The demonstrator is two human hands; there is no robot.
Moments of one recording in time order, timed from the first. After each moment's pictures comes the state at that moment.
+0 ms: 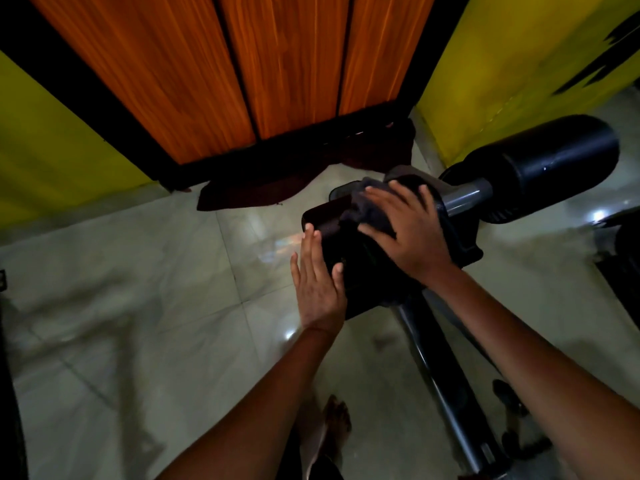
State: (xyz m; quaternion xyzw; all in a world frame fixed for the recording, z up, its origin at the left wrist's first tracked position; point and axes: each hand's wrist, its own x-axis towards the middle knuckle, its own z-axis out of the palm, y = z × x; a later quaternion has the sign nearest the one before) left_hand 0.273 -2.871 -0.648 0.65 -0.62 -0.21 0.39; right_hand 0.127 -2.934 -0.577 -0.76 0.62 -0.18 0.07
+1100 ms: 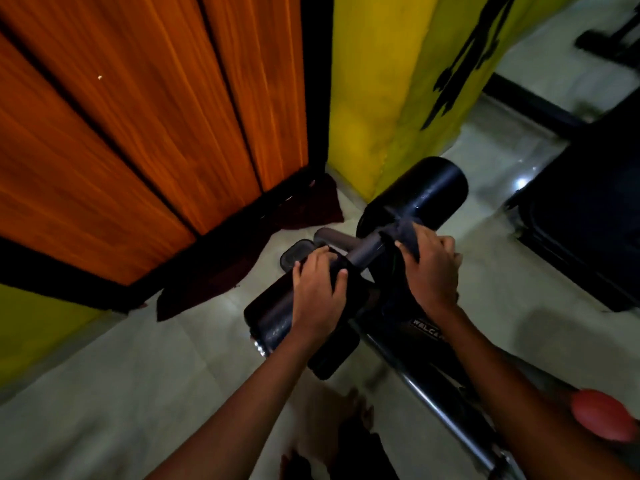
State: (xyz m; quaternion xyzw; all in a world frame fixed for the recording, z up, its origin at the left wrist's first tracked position) left_hand 0.199 -2.950 -0.532 0.49 -0.78 -0.32 0.24; right_hand 0.021 -2.905 -0.529 -0.45 0.86 -0.25 0.01
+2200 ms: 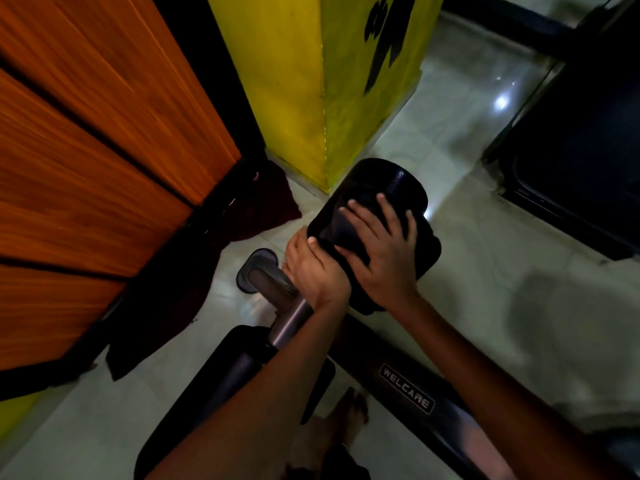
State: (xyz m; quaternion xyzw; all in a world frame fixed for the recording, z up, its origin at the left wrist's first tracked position) left_hand -0.029 -3.038 -0.606 0.65 -0.59 -0.36 0.32; right_hand -0.109 -2.992 -0.591 -0.53 0.81 -0.23 0.00
